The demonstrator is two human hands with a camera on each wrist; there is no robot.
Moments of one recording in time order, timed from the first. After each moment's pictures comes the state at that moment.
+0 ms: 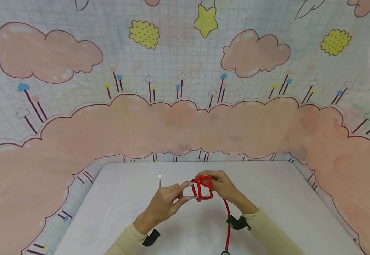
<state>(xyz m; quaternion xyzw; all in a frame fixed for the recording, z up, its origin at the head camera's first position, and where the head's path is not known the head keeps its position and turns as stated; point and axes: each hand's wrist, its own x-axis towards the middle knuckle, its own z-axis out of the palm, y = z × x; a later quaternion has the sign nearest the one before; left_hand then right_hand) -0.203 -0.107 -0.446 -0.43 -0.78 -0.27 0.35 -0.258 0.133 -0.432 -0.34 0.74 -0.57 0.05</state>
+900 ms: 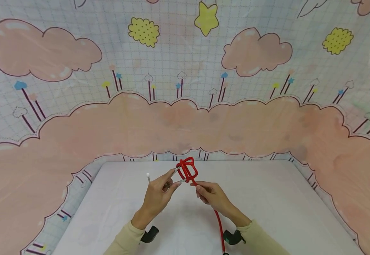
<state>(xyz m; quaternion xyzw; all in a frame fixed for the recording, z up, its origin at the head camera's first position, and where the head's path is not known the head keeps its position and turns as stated) -0.220 -0.117 -0.452 -0.28 -0.81 -0.37 0.37 -0.245 0.114 -0.472 -0.23 0.77 -0.59 0.10</state>
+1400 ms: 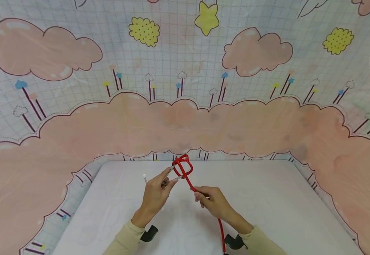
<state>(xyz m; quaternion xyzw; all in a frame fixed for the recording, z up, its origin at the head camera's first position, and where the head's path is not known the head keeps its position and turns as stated) -0.225 -0.120 -0.457 -0.22 -0.83 -0.36 0.38 -0.228 0.114 -0.471 -0.30 0.81 -0.50 0.02</state>
